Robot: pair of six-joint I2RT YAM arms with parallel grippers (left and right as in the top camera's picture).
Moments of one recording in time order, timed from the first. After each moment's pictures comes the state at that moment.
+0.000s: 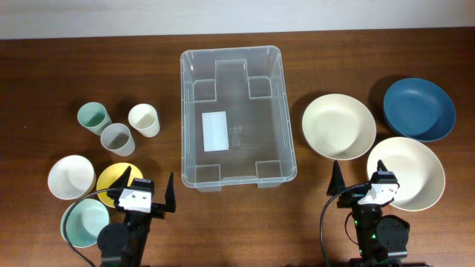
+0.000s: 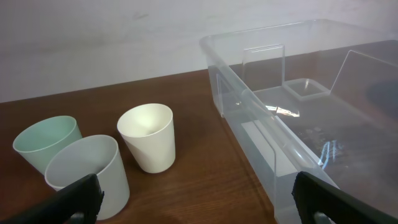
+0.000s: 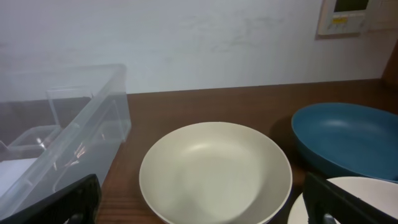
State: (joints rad) left arm 0.03 0.09 0.02 -0.06 0.16 0.12; right arm 0.03 0.01 0.01 -0.07 0.03 0.07
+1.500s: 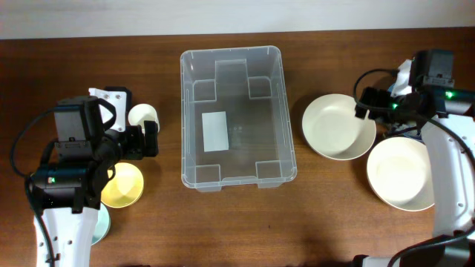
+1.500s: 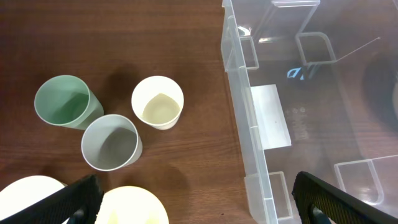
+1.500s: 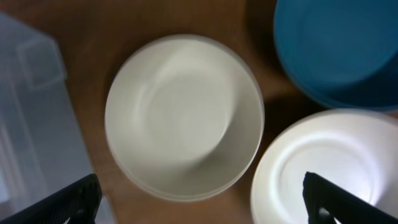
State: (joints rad) left arm 0.03 1.14 1.24 -0.92 0.11 0.03; right arm -0.20 1.55 1.47 -1.03 -0.10 0.14
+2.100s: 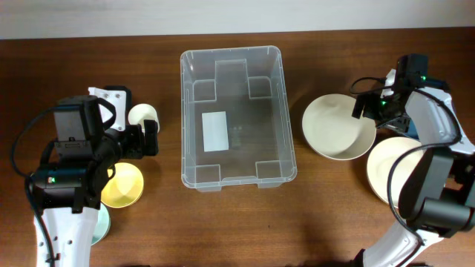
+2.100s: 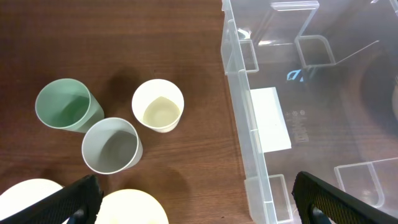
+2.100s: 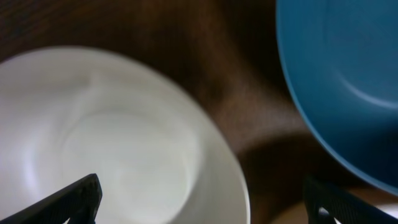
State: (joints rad) left arm 0.03 1.14 1.24 -0.91 0.11 0.03; right arm -0.27 1.95 1.49 -0.86 -0.09 0.11
